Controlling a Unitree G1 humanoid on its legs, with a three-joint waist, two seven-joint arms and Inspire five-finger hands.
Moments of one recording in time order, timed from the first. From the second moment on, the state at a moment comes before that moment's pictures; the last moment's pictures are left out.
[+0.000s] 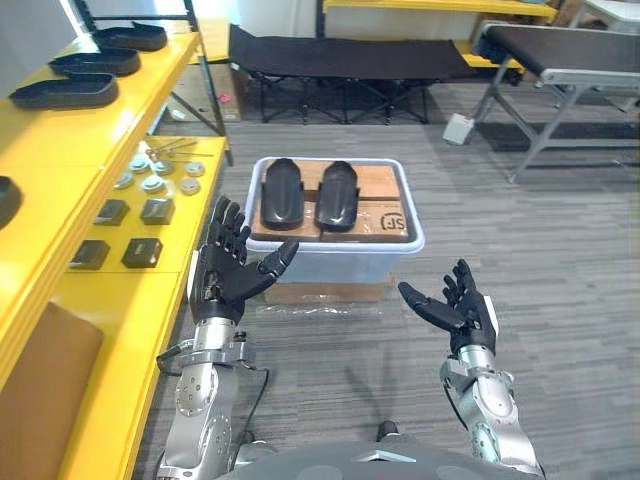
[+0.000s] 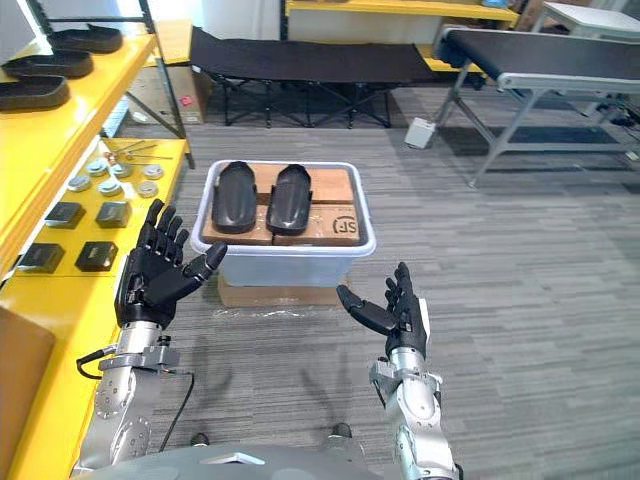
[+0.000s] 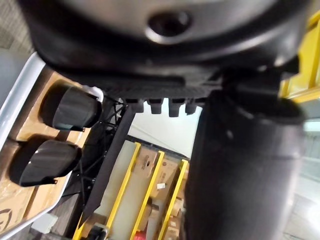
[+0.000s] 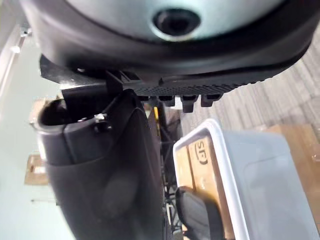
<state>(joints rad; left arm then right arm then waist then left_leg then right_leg) 0.30 0.14 -0.12 -0.20 -0.41 -0.31 0.09 0.27 -0.16 0.03 0.13 0.33 -0.18 -0.13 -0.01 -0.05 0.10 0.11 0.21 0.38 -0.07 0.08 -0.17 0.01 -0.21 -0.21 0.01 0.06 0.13</state>
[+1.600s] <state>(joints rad) 0.30 0.12 -0.25 -0.15 -0.43 -0.30 0.11 0.21 -0.19 0.05 0.15 0.32 -0.19 -0.24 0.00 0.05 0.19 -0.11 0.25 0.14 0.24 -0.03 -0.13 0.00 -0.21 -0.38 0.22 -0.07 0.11</state>
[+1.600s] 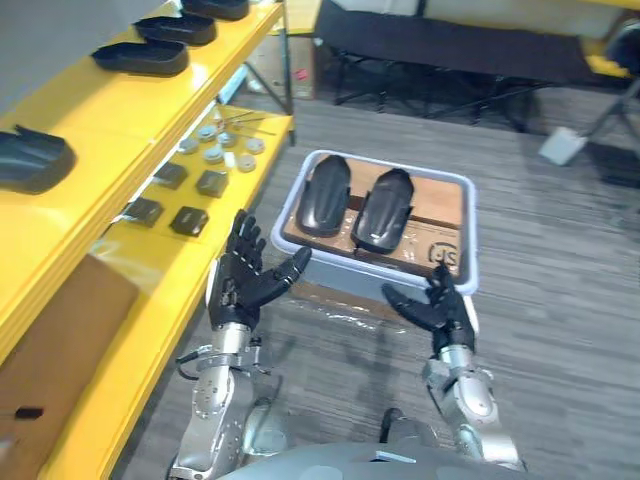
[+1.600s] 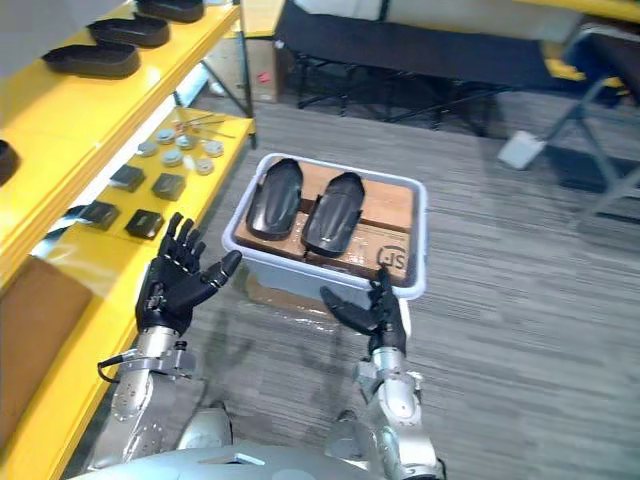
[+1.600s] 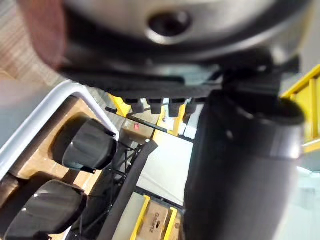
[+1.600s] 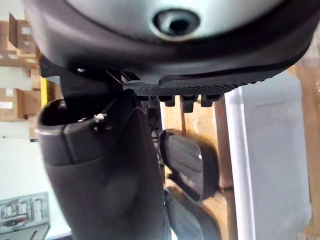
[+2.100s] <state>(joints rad) 0.11 0.20 -0.31 -0.14 -0.43 -0.30 0.03 -0.46 -0.44 -0.16 0.52 0.34 -0.08 -0.46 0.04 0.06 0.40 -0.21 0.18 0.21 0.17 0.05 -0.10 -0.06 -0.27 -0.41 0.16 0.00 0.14</state>
